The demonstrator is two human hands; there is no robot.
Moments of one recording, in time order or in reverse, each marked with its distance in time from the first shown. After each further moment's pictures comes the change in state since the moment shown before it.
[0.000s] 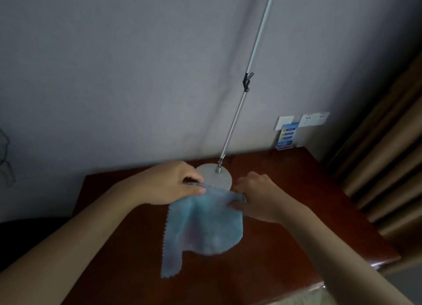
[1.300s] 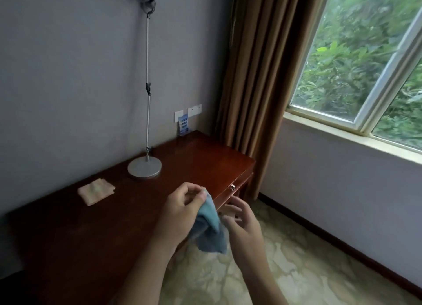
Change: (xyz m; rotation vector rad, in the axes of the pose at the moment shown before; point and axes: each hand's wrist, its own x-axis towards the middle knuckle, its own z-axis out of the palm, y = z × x) left_hand -0.337 0.129 0.103 -0.927 0.110 0.123; right_hand -0.292 -0.414 0.063 1.160 1.124 0.928
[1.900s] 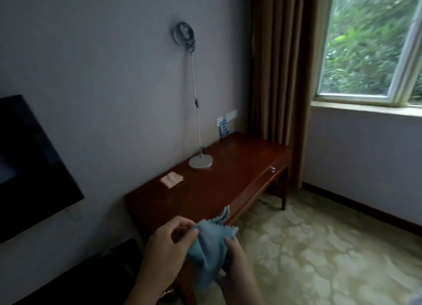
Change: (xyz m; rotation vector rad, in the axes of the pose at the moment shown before) left_hand -0.336 0.014 -0.154 0.421 0.189 -0.008; right_hand -0.319 -0.018 0.083 0.848 -0.276 0.641
